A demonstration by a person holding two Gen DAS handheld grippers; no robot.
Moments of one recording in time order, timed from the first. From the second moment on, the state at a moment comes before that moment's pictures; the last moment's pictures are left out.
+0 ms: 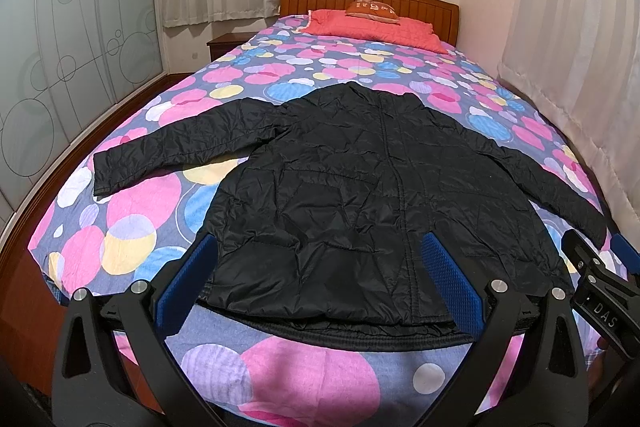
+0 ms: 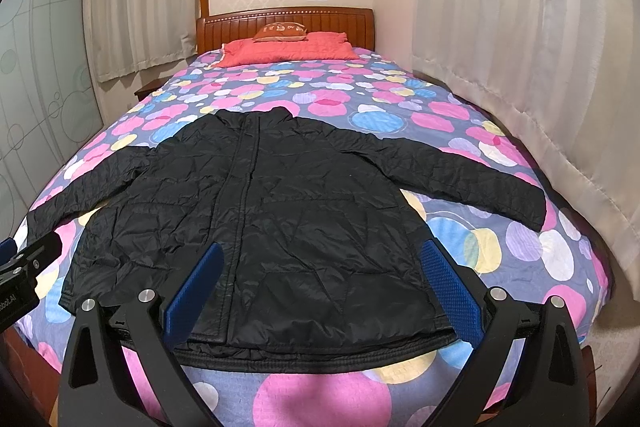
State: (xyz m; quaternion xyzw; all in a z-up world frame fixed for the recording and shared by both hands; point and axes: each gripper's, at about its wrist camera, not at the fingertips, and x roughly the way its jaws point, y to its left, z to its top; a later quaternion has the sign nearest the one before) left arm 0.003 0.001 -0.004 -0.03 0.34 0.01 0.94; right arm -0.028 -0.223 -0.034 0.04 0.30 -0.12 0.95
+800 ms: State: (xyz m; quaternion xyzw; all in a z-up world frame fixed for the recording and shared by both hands) left arm 0.002 0.003 -0.006 -0.03 0.34 0.01 0.94; right arm -0.029 -0.222 -0.034 0.04 0.30 -0.12 0.94
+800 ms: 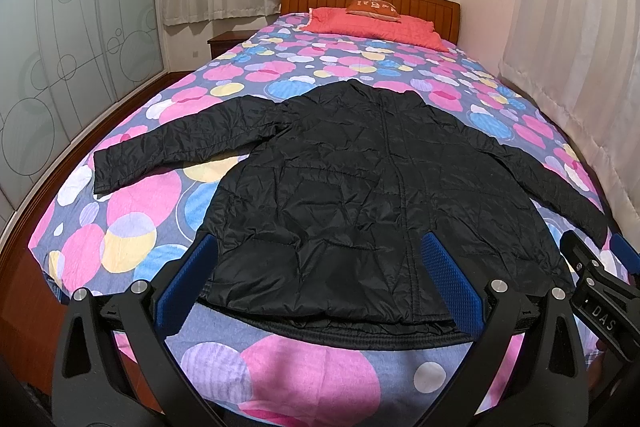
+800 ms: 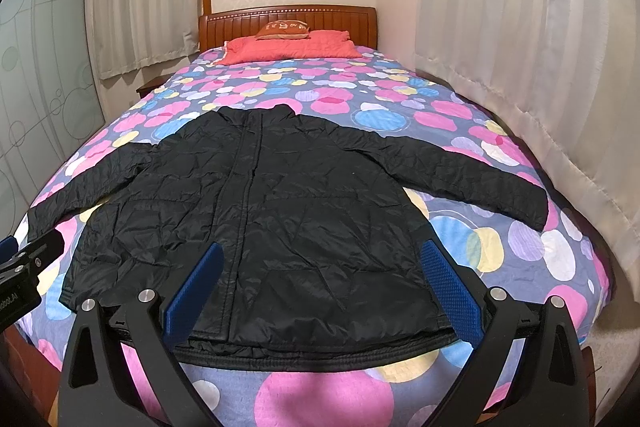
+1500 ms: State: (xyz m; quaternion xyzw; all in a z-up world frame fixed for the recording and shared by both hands) left arm 0.022 0.020 -0.038 -0.04 0.37 0.02 0.93; right arm -0.008 -0.229 -0.053 0.04 0.33 -0.12 0.94
